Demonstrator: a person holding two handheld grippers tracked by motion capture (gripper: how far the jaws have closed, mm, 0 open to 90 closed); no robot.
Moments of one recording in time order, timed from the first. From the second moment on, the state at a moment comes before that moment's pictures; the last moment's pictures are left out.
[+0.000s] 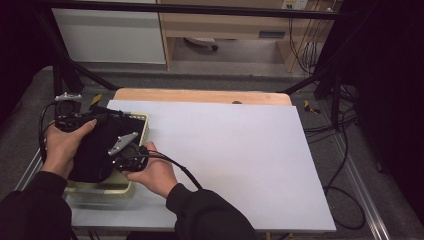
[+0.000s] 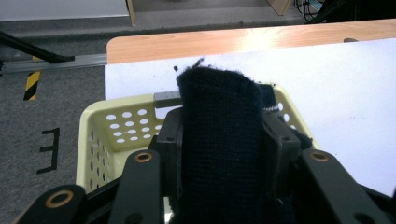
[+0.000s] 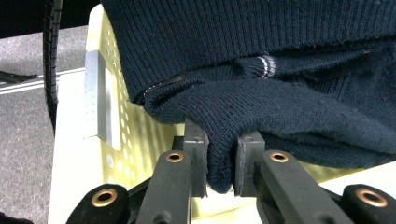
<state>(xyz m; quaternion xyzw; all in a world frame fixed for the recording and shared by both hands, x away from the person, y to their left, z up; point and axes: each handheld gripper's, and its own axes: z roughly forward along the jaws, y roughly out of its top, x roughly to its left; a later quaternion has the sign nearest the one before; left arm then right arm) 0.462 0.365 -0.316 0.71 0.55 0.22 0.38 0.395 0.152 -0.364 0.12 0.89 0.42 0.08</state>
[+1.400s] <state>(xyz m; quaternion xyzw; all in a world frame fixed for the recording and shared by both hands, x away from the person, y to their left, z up) 0.396 0.341 -0.325 0.65 0.54 0.28 0.46 0.368 0.095 -0.346 0.19 0.87 0.43 0.14</state>
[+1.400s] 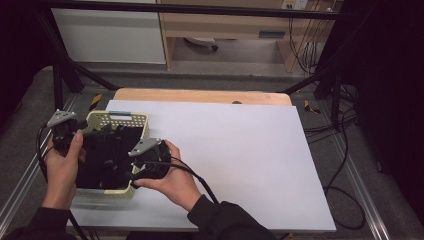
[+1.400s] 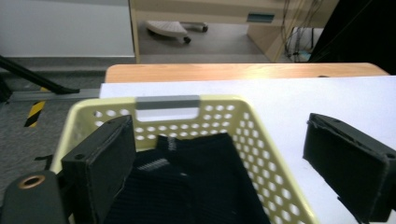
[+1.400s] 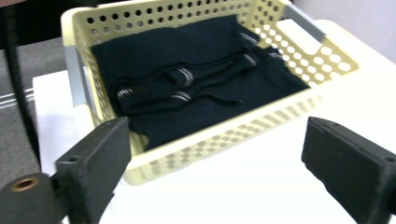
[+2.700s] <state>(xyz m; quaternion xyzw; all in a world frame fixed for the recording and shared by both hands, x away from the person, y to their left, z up) 0.313 0.274 -0.383 0.67 0.46 0.28 0.51 0.370 -0.043 -0.341 0.27 0.80 0.49 0.22</state>
